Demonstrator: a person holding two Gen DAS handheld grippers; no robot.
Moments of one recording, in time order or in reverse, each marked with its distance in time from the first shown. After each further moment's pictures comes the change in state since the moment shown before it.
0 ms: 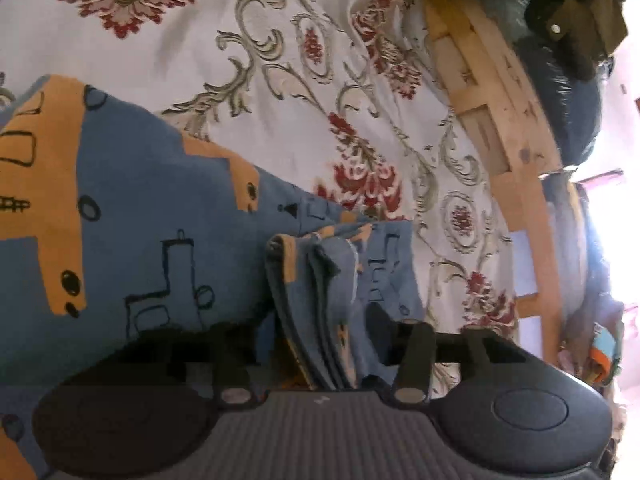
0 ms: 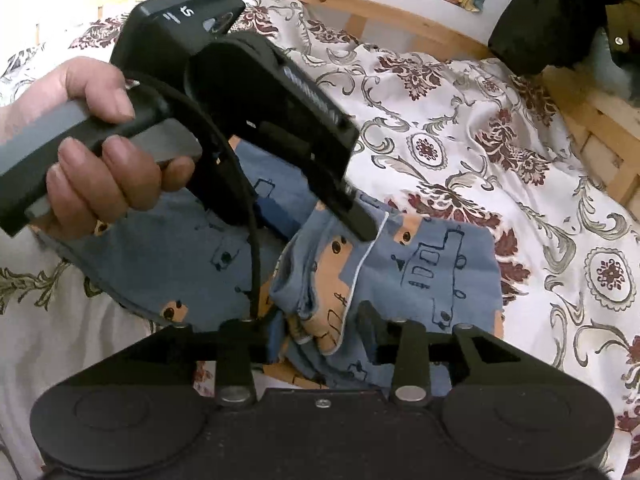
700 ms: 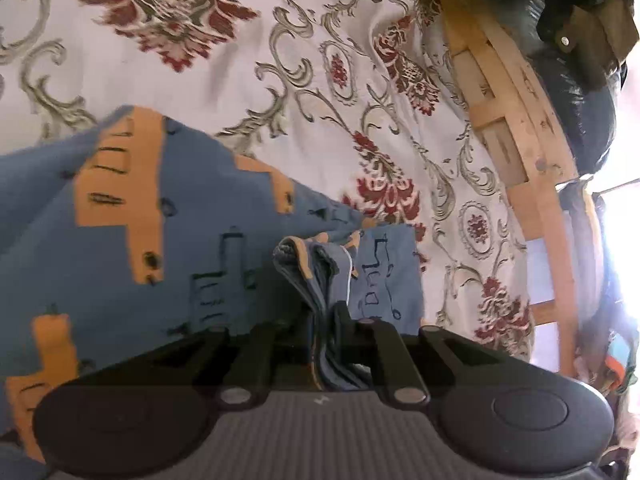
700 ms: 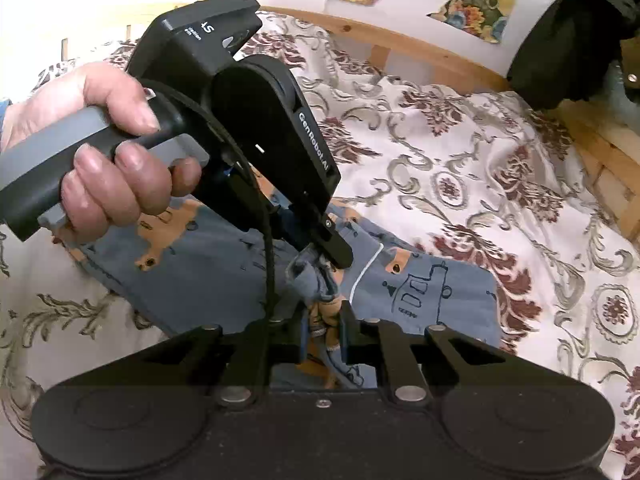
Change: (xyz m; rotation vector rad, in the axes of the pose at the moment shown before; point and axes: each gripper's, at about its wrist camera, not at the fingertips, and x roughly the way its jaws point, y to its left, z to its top) left arm -0.041 -0.002 -0.008 -0.002 -0.032 0.101; right arm -0.020 0.019 0.015 -0.039 -0.067 0.051
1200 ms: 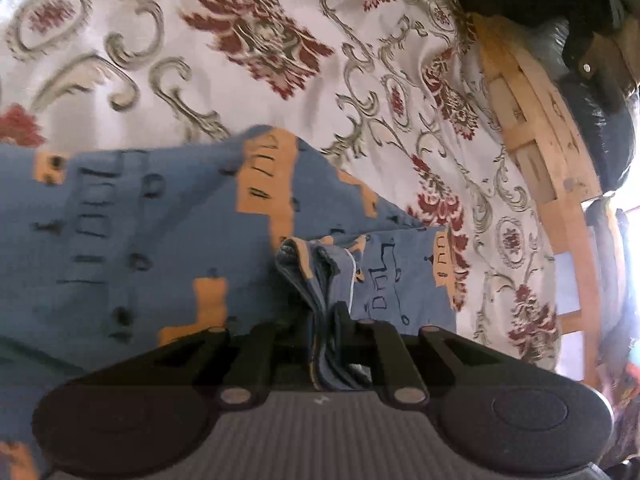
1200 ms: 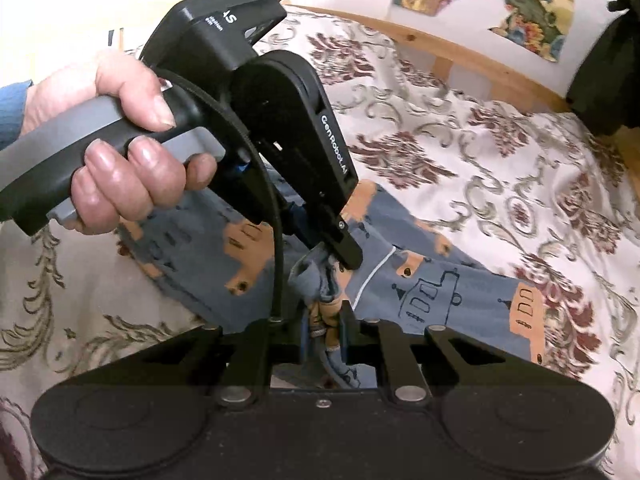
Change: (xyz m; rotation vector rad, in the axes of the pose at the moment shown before) left arm -0.056 0.036 -0.017 -0.031 -0.062 0.115; right arm 0.005 0.052 0.017 -0.068 -0.009 0.130
